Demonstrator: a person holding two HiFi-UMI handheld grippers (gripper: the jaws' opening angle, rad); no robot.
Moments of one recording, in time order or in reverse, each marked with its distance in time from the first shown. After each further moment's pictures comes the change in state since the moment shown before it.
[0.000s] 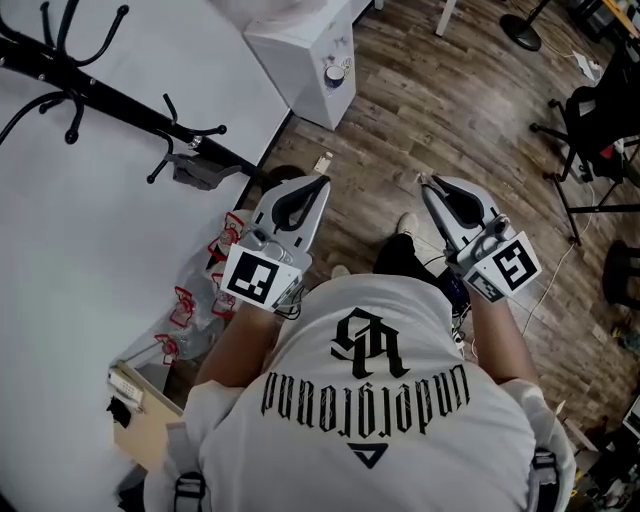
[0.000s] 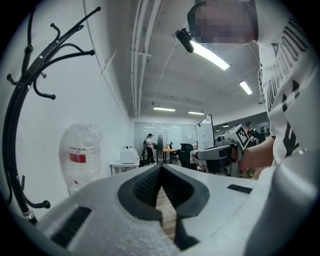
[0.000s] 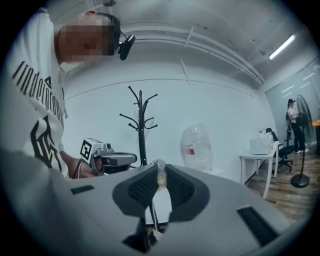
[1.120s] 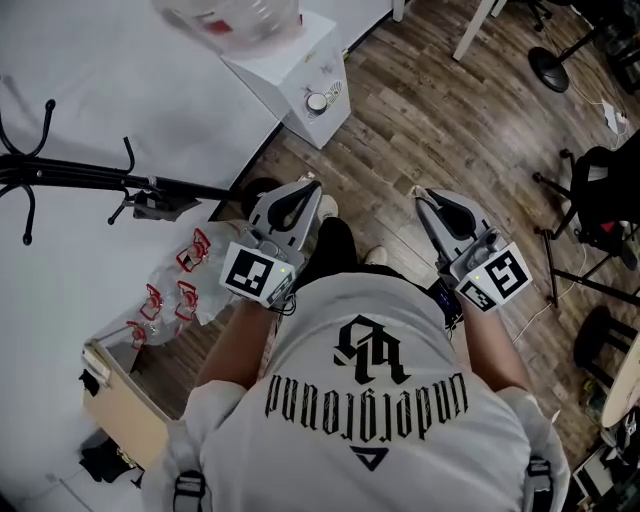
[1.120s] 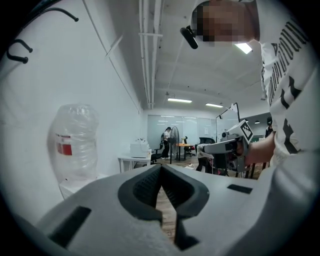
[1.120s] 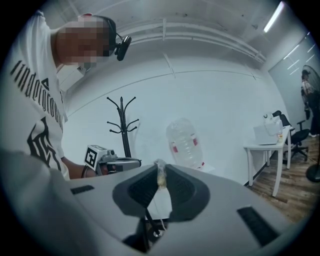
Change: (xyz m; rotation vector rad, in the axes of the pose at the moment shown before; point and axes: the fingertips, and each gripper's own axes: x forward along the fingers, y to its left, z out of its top) left arm 0.243 0.049 -0.043 -0.060 0.094 0.175; right arm 0.018 -0.265 -0.009 0.114 0.046 0.159
